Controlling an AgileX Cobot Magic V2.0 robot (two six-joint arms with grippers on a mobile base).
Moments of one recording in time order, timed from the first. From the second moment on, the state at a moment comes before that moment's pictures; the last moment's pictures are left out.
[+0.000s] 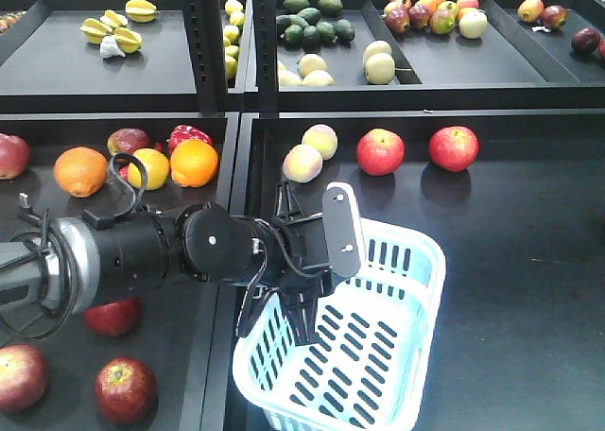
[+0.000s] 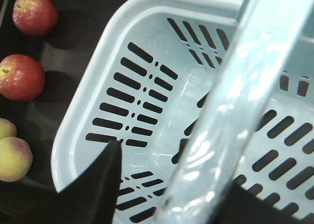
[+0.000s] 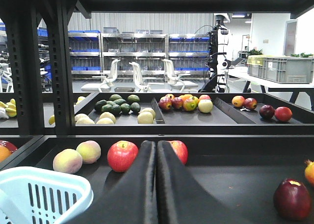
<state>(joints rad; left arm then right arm) -0.72 1.80 -1.17 -0.66 0.23 1.44 -0.01 -0.01 0.03 0.01 -0.07 -0.02</state>
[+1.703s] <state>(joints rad) -0.52 1.01 -1.17 0.38 0.86 0.46 -0.01 -0.01 0.03 0.01 -0.07 -0.02</state>
